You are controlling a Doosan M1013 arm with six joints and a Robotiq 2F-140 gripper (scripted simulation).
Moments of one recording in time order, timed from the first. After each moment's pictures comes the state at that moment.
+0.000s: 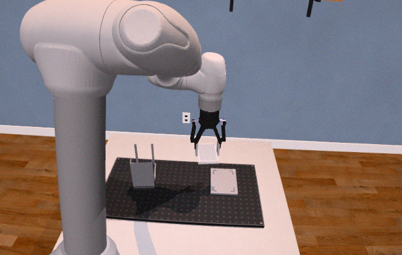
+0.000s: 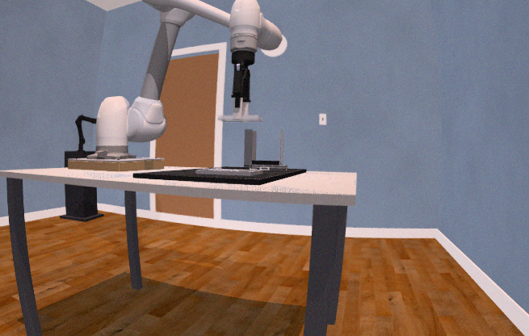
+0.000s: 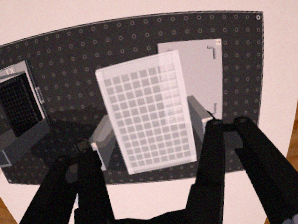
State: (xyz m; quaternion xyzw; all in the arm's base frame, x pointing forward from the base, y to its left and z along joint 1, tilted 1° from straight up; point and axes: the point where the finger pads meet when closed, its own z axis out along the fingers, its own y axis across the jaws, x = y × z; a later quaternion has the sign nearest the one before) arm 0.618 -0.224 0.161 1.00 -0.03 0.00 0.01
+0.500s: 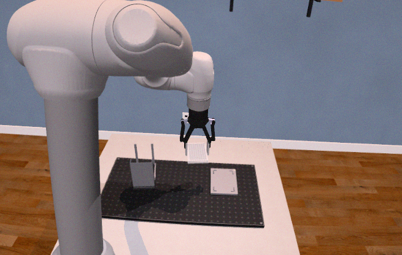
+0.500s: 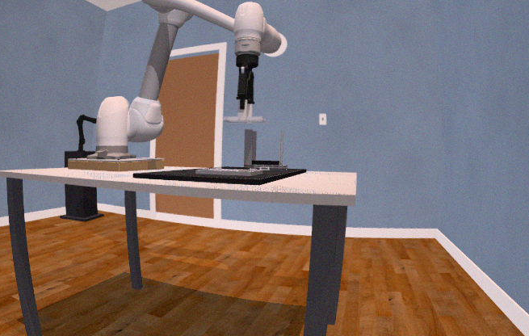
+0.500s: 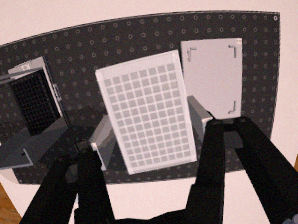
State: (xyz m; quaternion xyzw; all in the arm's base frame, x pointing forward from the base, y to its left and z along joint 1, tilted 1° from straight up) arm 0.626 -0.181 0.161 1.00 -0.03 0.00 0.01
